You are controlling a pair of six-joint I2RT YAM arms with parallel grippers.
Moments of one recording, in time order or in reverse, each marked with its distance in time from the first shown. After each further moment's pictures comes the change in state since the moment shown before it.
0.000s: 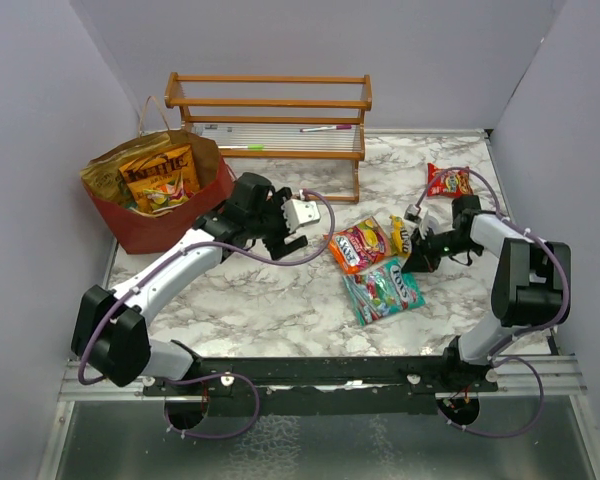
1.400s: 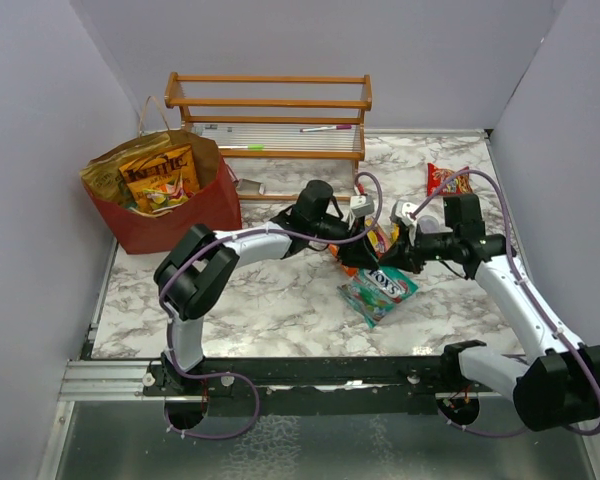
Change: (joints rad) left arm -0.195 0.546 0.144 0.756 0.670 -0.830; right arm 0.280 -0.552 -0.074 0.118 -0.105 0.227
